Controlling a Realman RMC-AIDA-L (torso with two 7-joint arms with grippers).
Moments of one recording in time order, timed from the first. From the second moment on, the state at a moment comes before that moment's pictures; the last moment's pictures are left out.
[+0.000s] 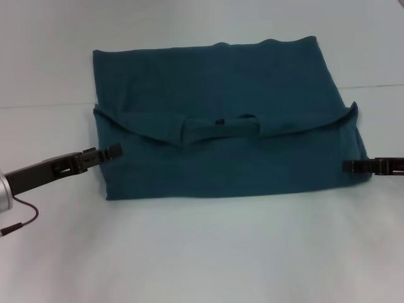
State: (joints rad) left arm -0.56 -2.12 0.52 0.67 2.02 1.29 -1.88; right arm 0.57 1.99 -0.48 -0.69 -2.38 -1.17 2.02
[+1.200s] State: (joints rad) left arm -0.54 -2.13 0.53 0.67 2.02 1.26 -1.88; right arm 0.56 2.00 -0.52 -0.66 -2.34 -1.12 2.03
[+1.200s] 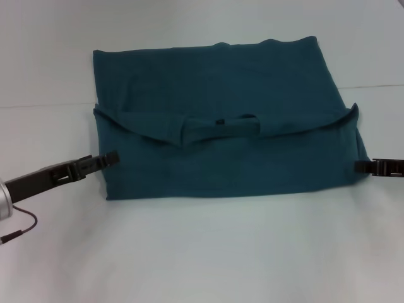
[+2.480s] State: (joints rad) left arm -0.59 -2.16 0.72 0.58 2.05 0.90 -1.84; right arm 0.53 1.99 -0.52 -0.66 -2.25 -1.20 2.00
